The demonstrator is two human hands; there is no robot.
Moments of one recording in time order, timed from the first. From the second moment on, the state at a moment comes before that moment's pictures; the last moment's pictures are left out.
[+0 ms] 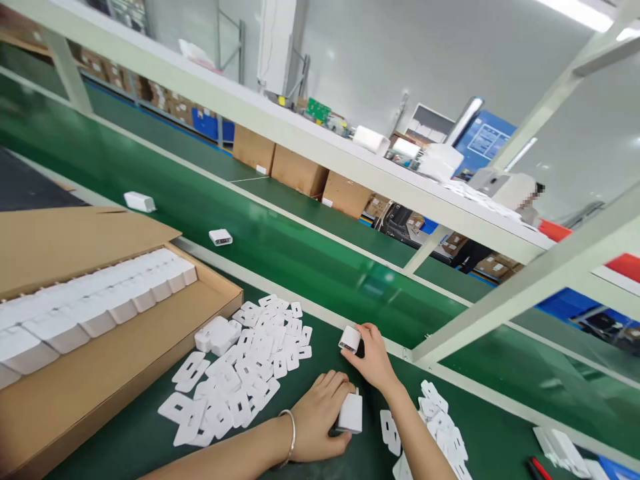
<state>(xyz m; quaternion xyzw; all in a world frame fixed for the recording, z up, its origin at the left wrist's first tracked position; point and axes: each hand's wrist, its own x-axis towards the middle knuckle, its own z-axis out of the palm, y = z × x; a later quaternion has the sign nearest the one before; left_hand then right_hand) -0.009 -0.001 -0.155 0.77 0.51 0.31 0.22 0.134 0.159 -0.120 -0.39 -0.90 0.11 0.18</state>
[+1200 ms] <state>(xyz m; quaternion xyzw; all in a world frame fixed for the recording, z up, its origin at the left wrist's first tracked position) -0.016 0.014 -0.167 0.71 0.61 0.29 0.18 0.234 0.093 -0.147 -0.49 -0.84 0.08 0.21</state>
